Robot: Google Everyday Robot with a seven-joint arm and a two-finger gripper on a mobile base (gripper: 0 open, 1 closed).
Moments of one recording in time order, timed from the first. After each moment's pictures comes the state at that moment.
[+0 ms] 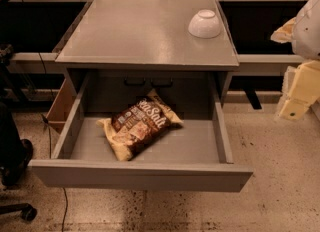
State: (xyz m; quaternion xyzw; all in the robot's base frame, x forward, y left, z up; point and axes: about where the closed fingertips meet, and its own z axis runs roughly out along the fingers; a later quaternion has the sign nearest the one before) arm 0.438 -0.216 0.979 -0.60 0.78 -0.04 0.16
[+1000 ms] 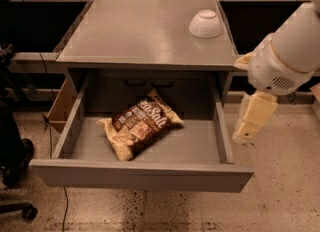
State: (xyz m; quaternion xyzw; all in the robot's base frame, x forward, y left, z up) arm 0.456 -0.169 0.907 -0.62 0.76 0.01 0.19
